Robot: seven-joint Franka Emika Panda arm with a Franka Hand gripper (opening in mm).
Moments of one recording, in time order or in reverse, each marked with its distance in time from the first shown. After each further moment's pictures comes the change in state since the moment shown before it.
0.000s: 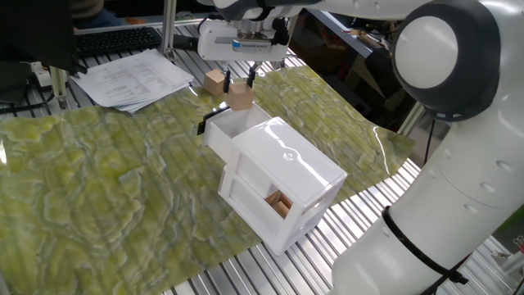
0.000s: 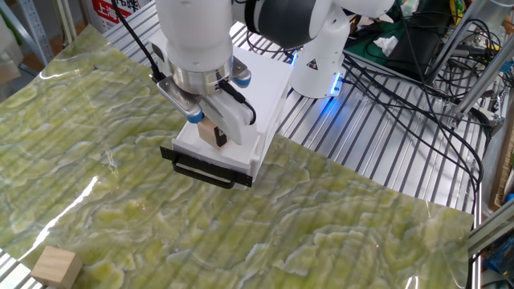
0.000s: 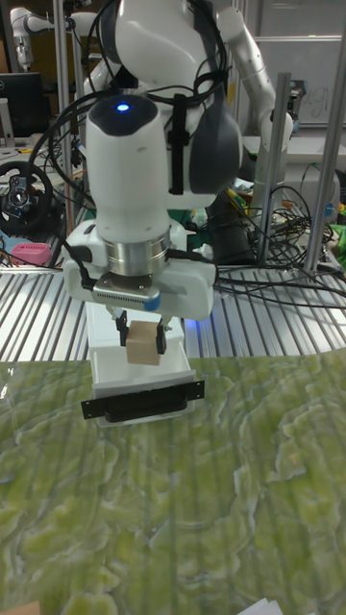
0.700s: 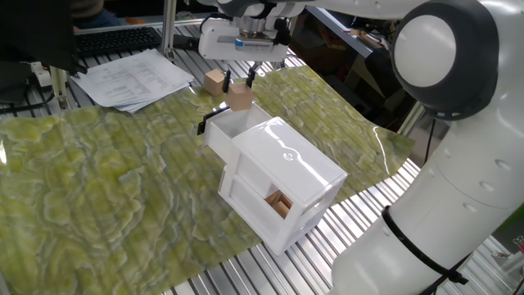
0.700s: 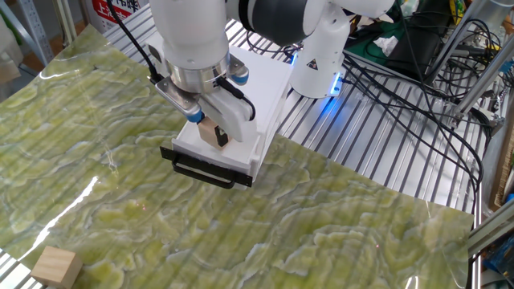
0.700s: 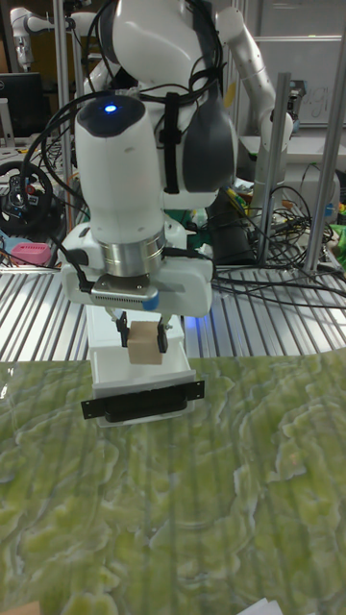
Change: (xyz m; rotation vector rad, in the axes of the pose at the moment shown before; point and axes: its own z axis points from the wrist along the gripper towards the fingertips) arm 0.000 0.000 0.000 -0.040 0.013 -0.034
